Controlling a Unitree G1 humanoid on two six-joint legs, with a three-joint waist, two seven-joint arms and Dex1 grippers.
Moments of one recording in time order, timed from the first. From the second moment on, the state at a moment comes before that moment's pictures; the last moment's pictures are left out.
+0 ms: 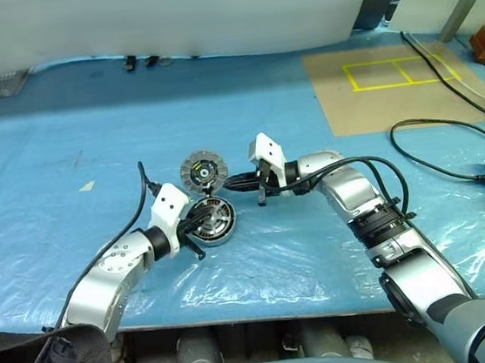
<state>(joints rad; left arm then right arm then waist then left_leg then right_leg) -0.11 0.47 -0.08 -0.38 -0.38 0.60 -0.58 -0.70 -0.29 0.29 0.30 0.15 0.33 1.07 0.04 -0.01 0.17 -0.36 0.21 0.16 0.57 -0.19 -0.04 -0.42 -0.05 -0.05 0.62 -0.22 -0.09</state>
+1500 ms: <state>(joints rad) -0.04 0.34 -0.04 -0.42 -0.42 0.58 -0.55 -0.72 -0.29 0.29 0.29 0.18 0.44 1.17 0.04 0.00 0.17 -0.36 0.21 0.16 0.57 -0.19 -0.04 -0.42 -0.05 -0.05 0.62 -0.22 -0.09</state>
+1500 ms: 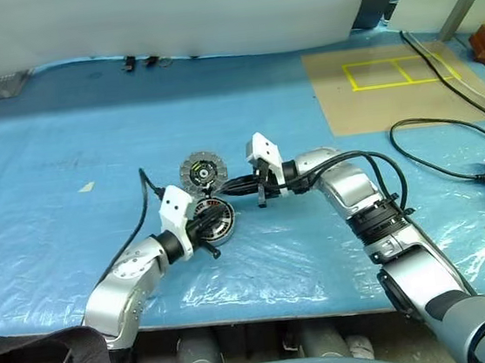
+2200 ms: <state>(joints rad) 0.09 0.40 -0.02 -0.45 -0.38 0.46 -0.55 -0.72 -0.32 0.29 0.31 0.18 0.42 1.15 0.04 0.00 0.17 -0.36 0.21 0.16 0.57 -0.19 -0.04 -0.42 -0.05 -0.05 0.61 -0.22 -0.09</state>
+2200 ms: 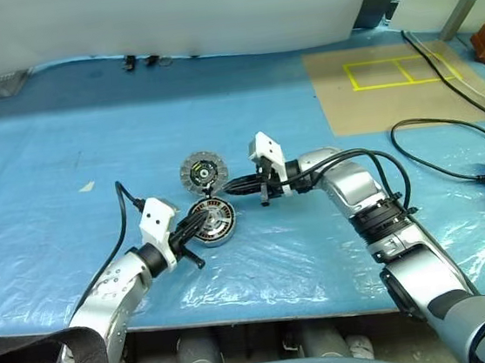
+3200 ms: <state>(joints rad) 0.54 0.45 0.27 -0.55 -0.55 0.28 -0.72 -1.09 -0.06 0.12 0.97 0.14 0.06 1.14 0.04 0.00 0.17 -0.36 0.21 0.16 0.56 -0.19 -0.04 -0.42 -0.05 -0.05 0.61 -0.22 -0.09</state>
